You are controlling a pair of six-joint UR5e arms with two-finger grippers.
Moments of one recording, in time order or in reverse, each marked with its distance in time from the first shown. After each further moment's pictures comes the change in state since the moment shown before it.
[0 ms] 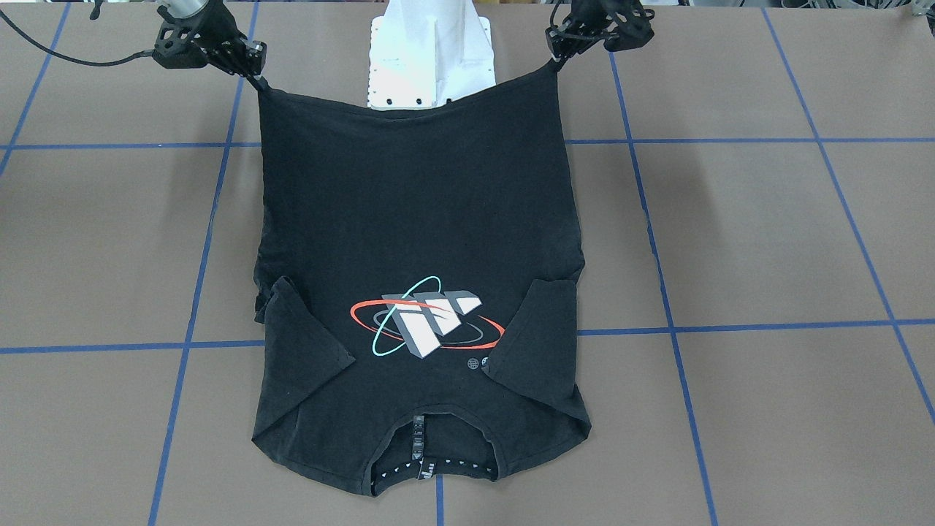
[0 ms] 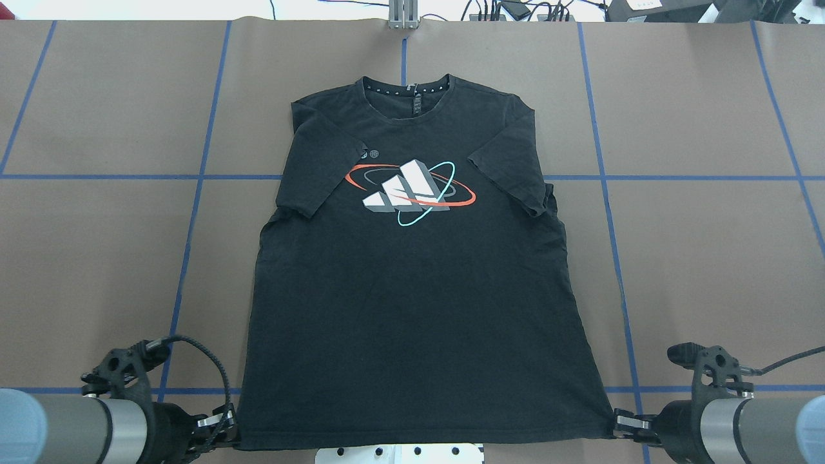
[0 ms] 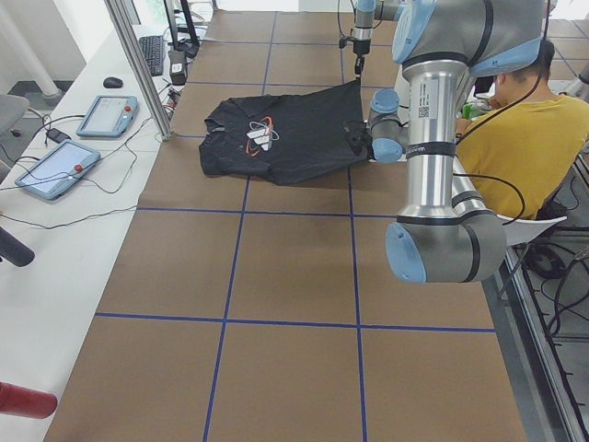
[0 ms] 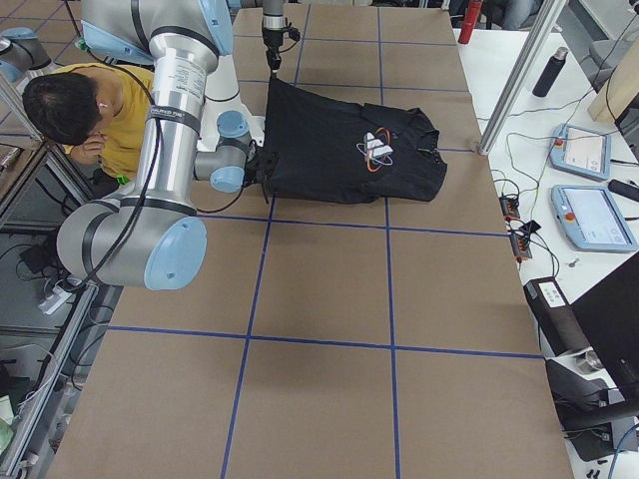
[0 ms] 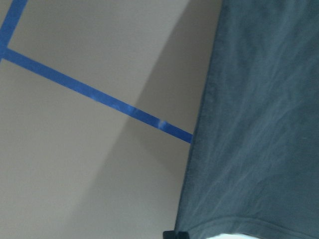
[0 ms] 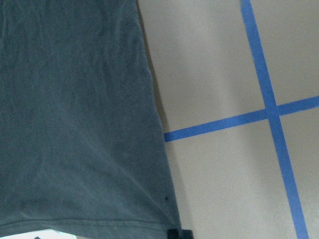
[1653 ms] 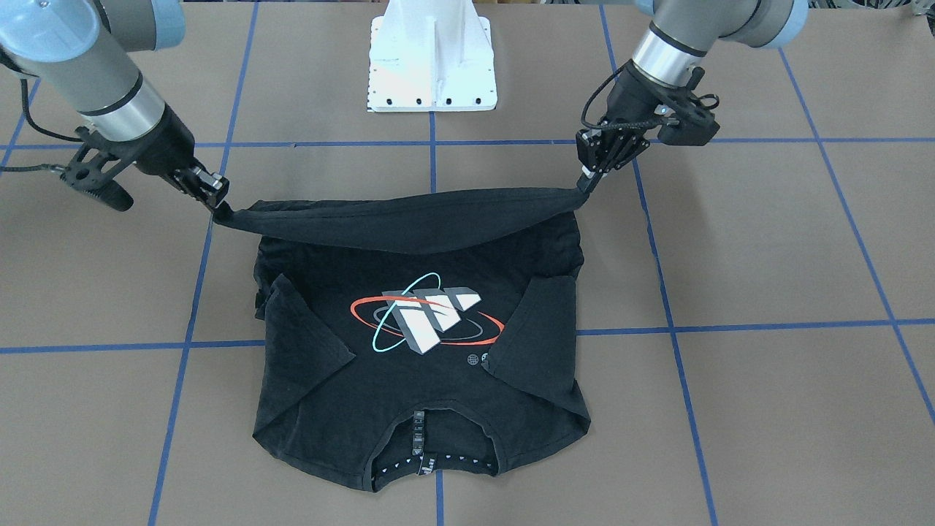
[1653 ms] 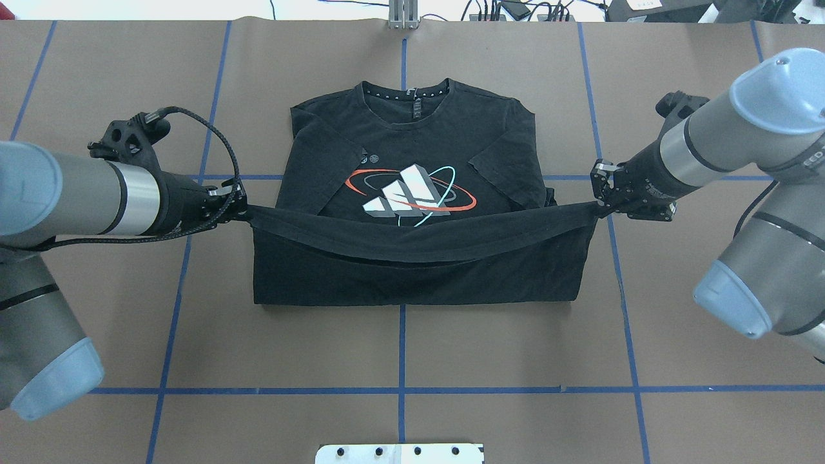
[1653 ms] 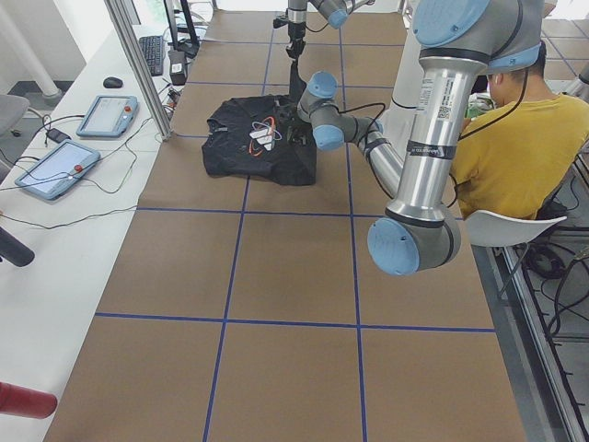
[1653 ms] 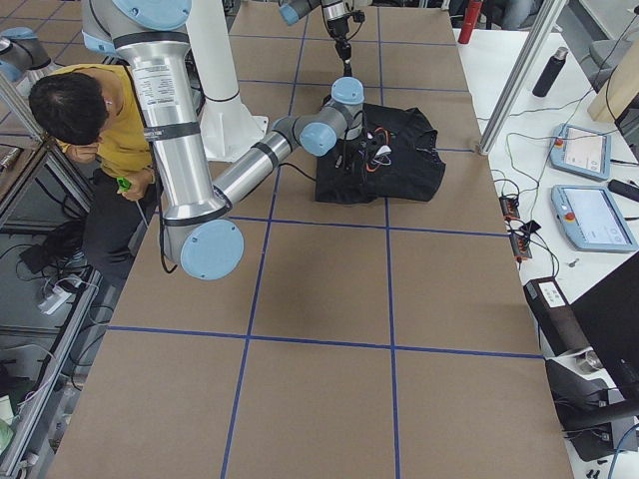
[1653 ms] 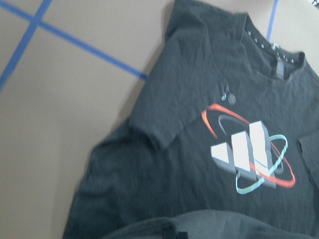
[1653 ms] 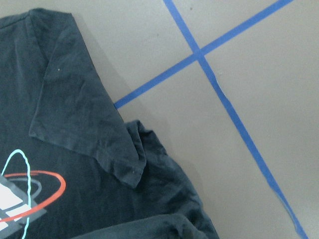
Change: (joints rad) left arm -0.566 -0.357 0.345 0.005 -0.142 0.375; right arm 0.771 0.630 -0.323 -0.612 0.491 -0.298
